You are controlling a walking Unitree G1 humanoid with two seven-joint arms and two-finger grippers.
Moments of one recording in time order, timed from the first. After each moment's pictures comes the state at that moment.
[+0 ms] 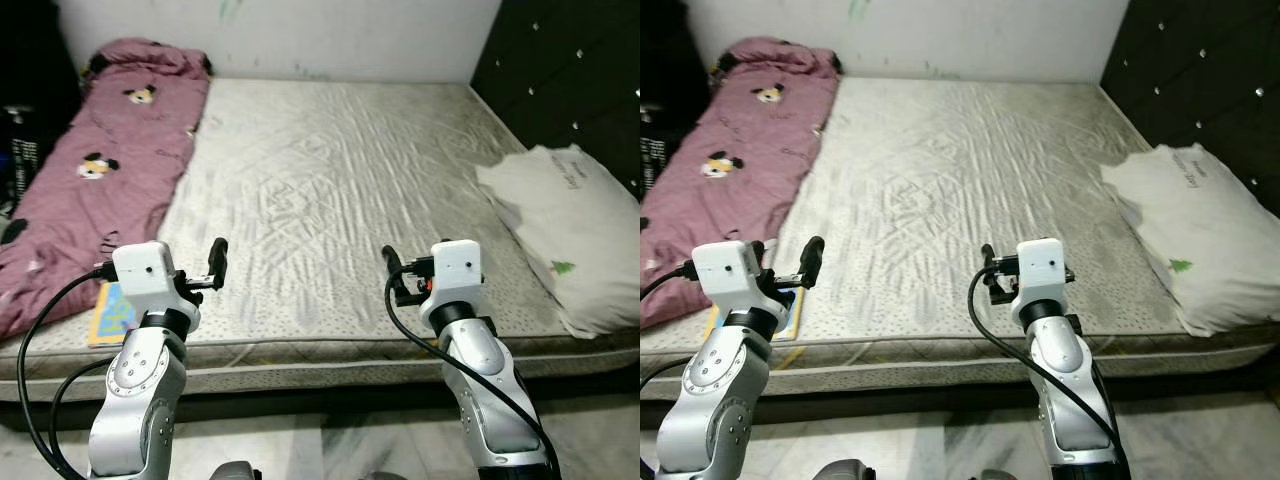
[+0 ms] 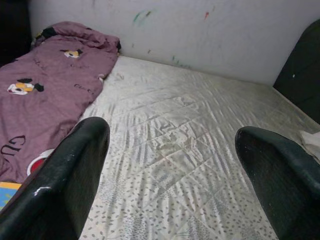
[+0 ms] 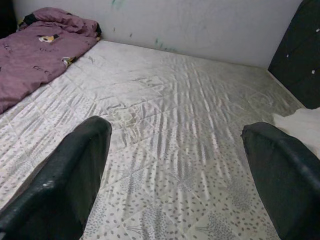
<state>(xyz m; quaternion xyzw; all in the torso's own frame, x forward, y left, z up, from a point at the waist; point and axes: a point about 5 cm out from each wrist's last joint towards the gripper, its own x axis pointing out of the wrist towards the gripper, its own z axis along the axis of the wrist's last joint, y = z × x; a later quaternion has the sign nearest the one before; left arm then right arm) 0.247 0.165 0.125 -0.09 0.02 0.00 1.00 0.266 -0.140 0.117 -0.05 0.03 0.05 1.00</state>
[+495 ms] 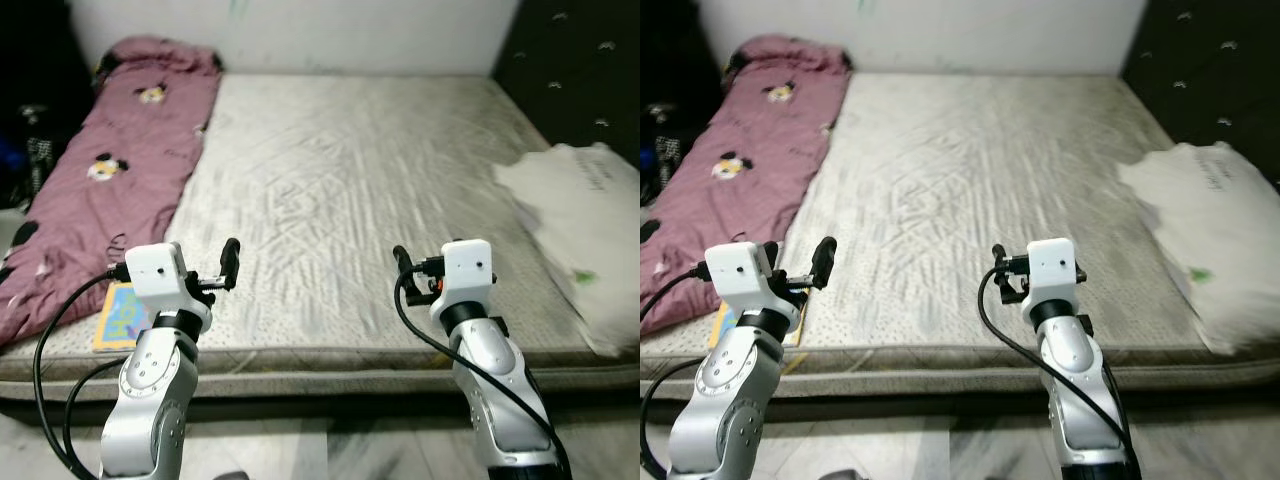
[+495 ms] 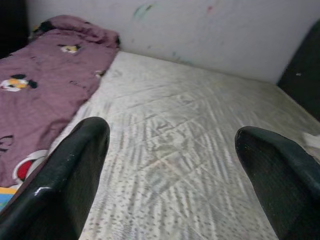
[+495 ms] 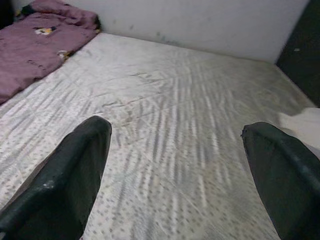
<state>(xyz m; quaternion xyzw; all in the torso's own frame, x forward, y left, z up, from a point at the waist) 0.247 0.159 0.126 -0.10 0.01 -0.01 0.99 0.266 -0.149 0.118 -0.06 0.03 0.04 1.00</state>
